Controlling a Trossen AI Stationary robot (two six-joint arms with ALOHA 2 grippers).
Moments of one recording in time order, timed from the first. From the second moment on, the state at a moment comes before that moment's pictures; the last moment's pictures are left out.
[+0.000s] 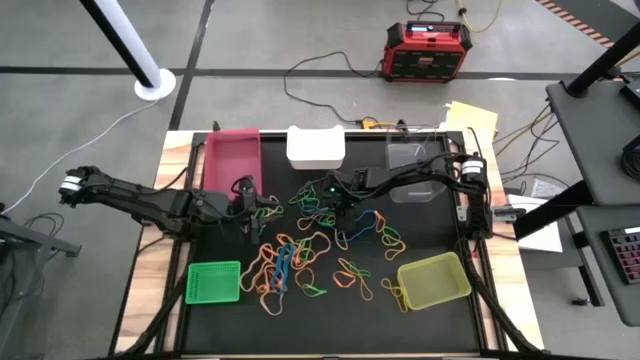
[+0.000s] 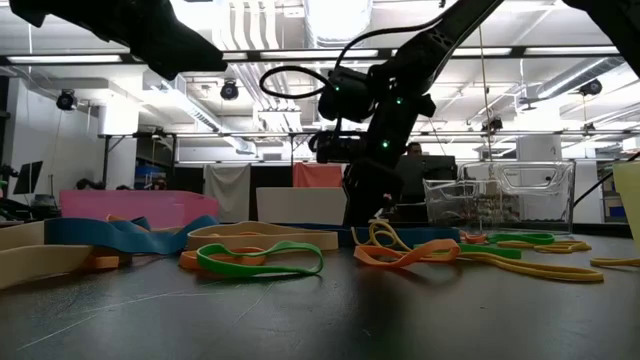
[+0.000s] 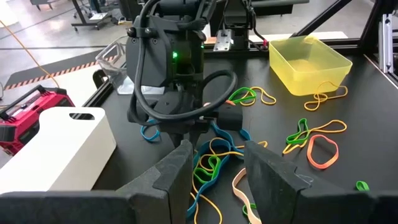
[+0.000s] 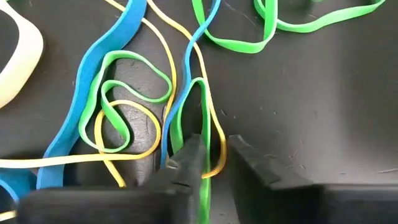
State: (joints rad) left arm -0.18 0.88 0.56 -0.03 -0.36 -0.03; right arm -0.21 2.01 1.26 -0.37 -0.05 -0.22
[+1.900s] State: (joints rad) left arm -0.18 0.88 0.56 0.07 -0.38 0.04; right arm -0.49 1.39 1.22 -1.04 0.79 0.47
